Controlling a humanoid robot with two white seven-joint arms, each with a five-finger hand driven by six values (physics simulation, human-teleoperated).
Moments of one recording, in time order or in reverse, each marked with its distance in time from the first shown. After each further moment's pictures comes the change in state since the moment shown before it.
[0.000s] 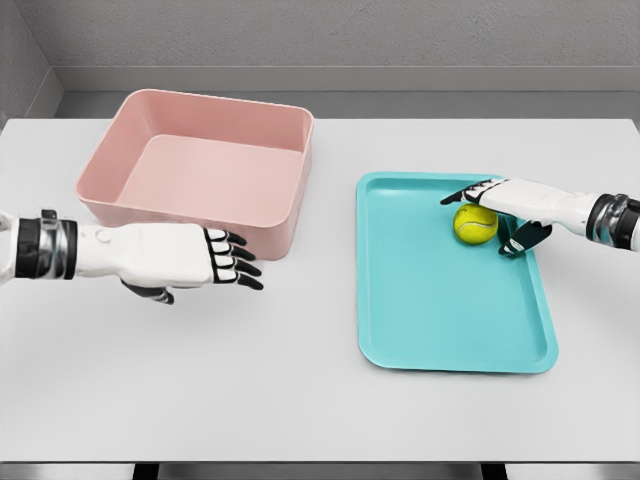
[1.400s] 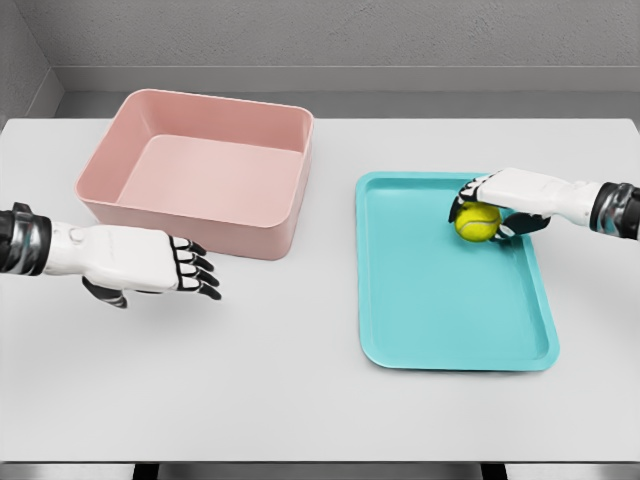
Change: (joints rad) left arm -0.104 0.072 -0.074 0.000 0.037 0.000 -0.172; right arm -0.043 -0.023 0.010 -0.049 0.013 -0.087 -0.001
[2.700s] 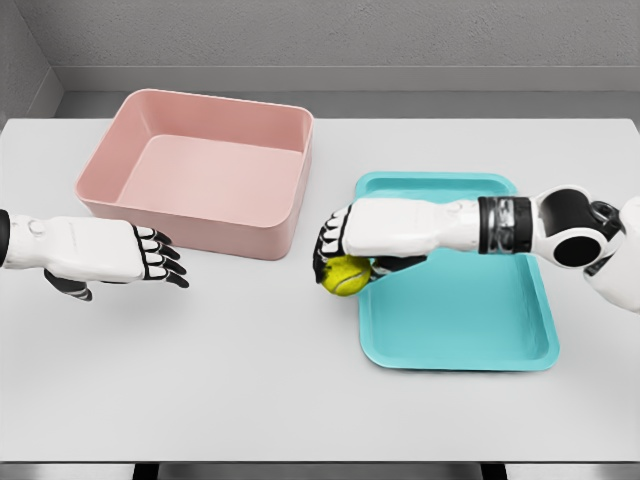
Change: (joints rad) left arm -0.008 0.084 0.015 0.001 0.000 0.000 0.000; right arm -0.023 0.184 -0.005 -0.340 0.001 -0.068 0.095
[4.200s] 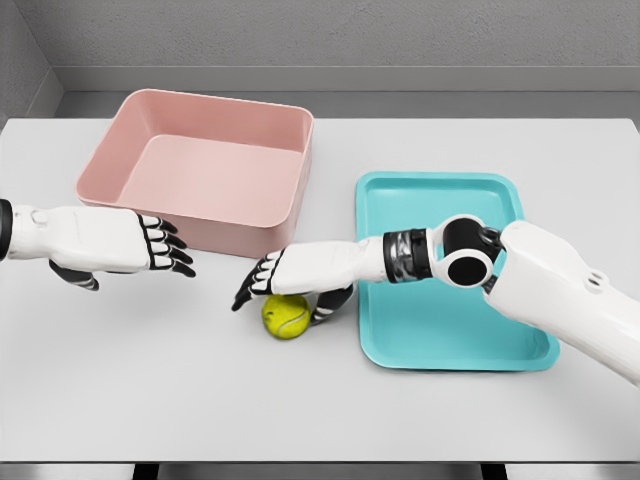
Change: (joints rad) left arm -0.005 -0.017 0.028 0.000 0.001 0.000 0.005; right arm 0.021 0.256 0.090 0.168 0.050 0.084 0.081
